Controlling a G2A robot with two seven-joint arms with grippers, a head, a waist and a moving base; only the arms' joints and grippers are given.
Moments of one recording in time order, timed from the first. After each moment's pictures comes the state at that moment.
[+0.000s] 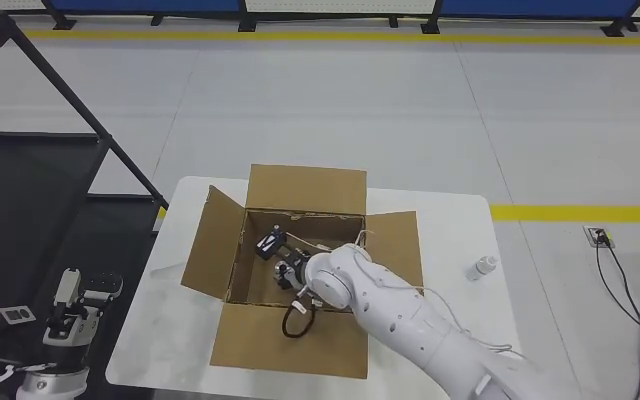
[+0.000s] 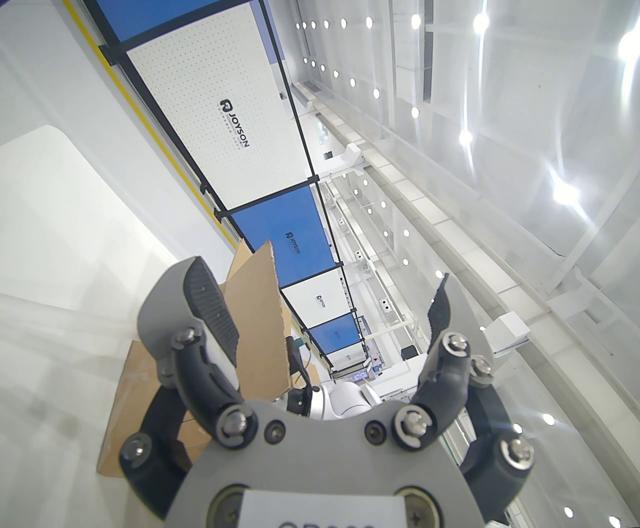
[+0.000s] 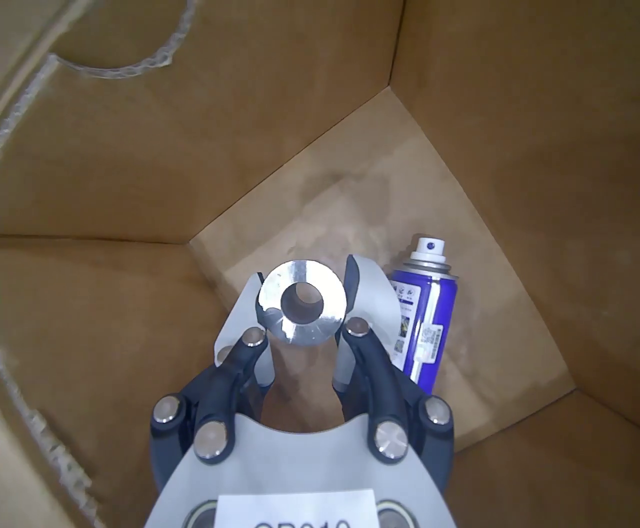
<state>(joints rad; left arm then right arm) 1.67 -1.21 -2.00 -1.85 -0.34 -0.46 -0.32 -0.36 -1.61 0.44 -0.85 -0.77 -0.12 0.67</state>
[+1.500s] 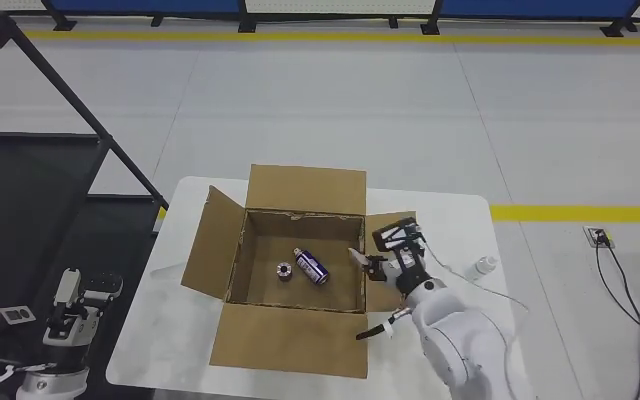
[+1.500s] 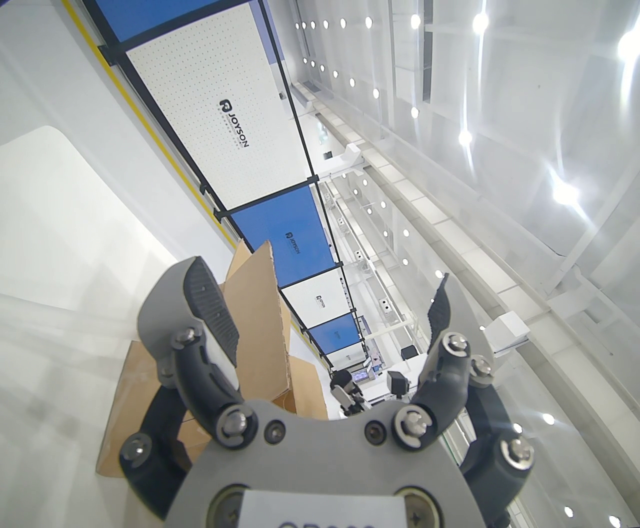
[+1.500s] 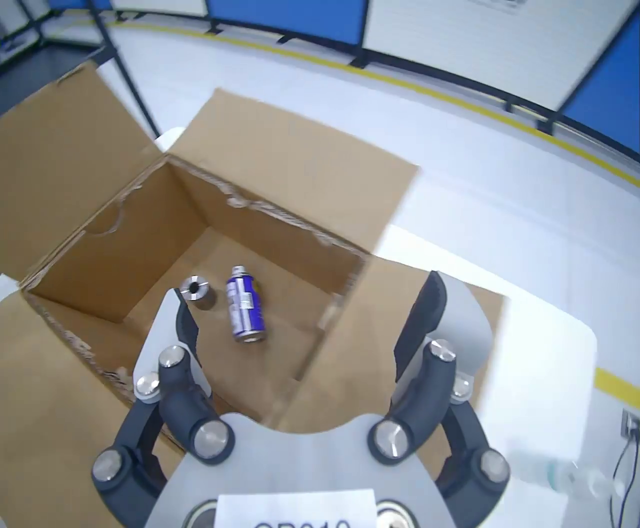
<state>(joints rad) 1.67 -1.21 -2.00 -1.85 -0.34 -0.46 -0.32 -1.23 -1.34 1.32 -2.02 -1.35 0.01 0.62</state>
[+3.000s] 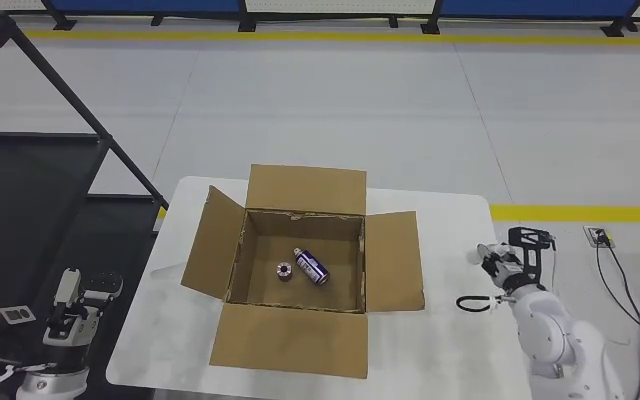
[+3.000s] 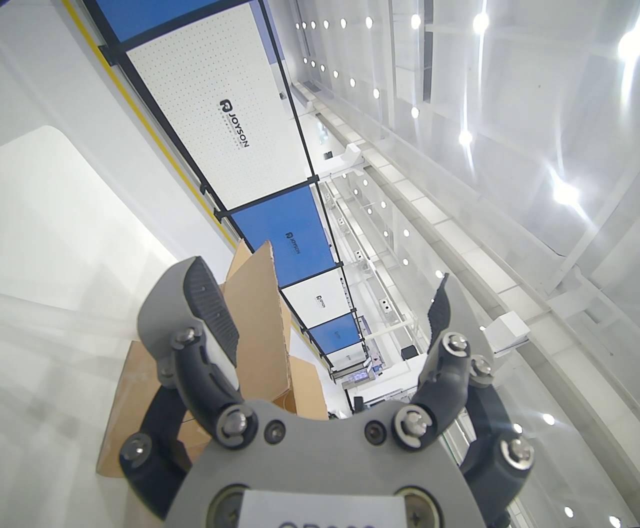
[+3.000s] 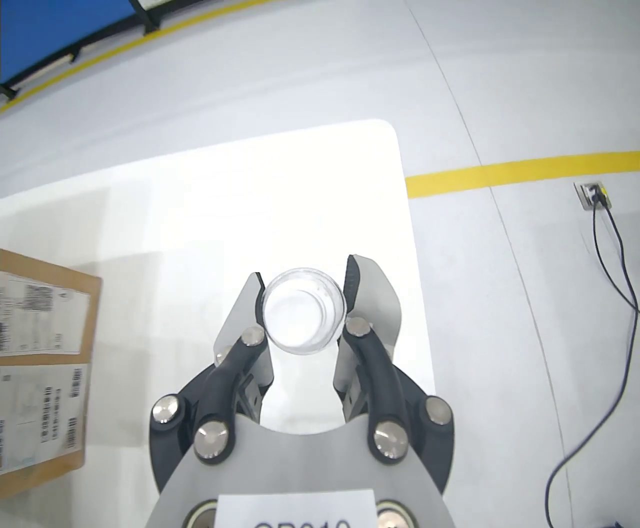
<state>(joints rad) 1.67 -1.21 -2.00 -1.85 -0.34 -0.46 -0.32 -1.24 -1.29 1.71 -1.71 -1.11 -0.04 0.53</state>
